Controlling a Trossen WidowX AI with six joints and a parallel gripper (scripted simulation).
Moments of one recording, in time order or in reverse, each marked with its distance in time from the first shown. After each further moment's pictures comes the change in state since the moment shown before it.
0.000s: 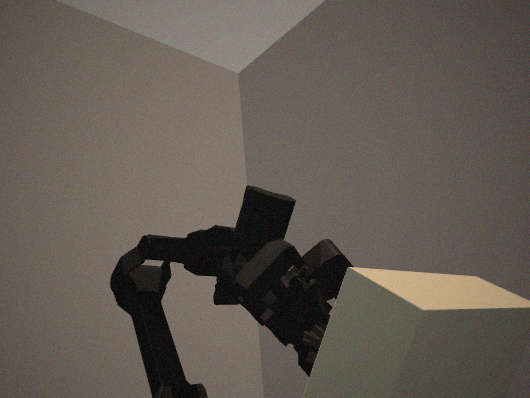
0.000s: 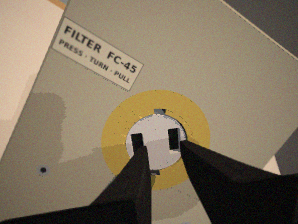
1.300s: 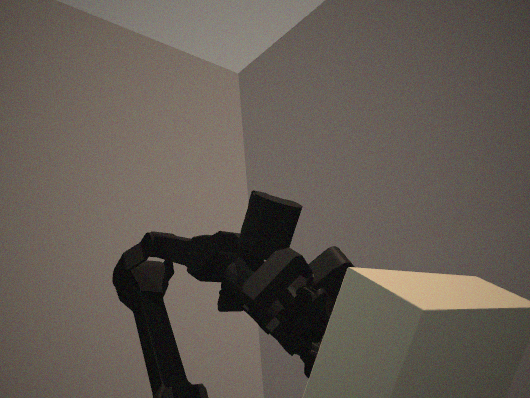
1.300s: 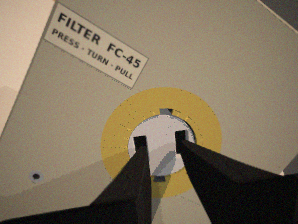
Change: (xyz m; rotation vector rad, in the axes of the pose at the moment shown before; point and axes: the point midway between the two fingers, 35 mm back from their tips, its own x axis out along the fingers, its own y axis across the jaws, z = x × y) arm 0.012 0.002 -0.003 0.000 0.004 0.004
